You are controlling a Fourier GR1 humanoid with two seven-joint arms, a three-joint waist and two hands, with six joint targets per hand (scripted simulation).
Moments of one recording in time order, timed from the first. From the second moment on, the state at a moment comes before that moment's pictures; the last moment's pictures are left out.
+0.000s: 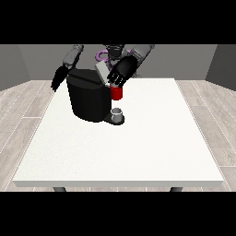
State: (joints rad) left arm -1.29 0.45 0.12 -0.64 -0.74 -0.39 -0.09; right arm -0.46 -0.09 -0.07 -1.27 0.15 -0.17 0.00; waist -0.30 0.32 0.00
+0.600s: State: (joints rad) left arm -1.26 0.47 0.06 -0.64 -0.83 -0.31 -0.15; right arm -0.46 -0.08 -0.06 -1.28 0.16 -0.19 -0.01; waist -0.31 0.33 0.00
